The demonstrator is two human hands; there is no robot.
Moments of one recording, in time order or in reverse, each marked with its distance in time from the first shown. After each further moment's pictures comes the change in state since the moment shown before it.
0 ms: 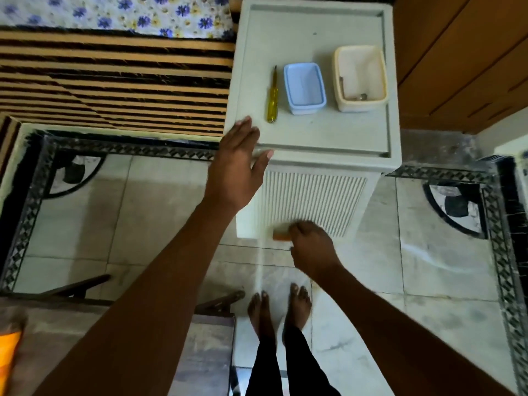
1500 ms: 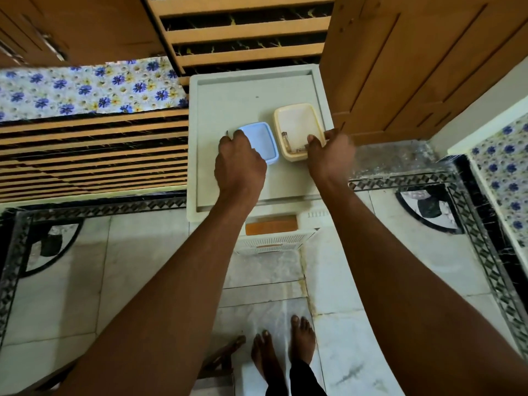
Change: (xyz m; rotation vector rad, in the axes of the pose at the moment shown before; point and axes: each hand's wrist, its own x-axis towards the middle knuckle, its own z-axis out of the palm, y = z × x) left_hand 0.123 0.107 0.007 0.057 -0.140 -0.420; right_hand 0.146 0.078 -0.211 0.705 0.636 0.804
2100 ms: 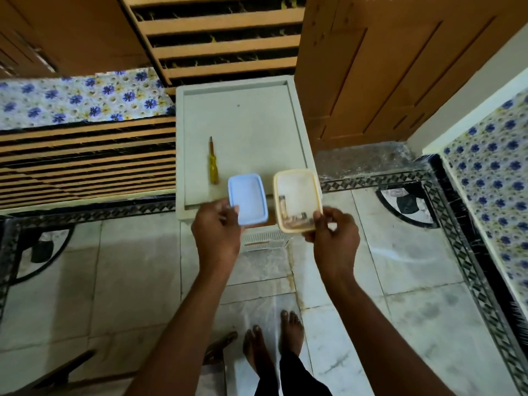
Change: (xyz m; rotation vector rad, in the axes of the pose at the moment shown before) left_hand -0.119 -0.039 -0.019 -0.510 0.032 -0.148; right_hand -0.140 0.072 -0.087 0.384 0.004 0.210
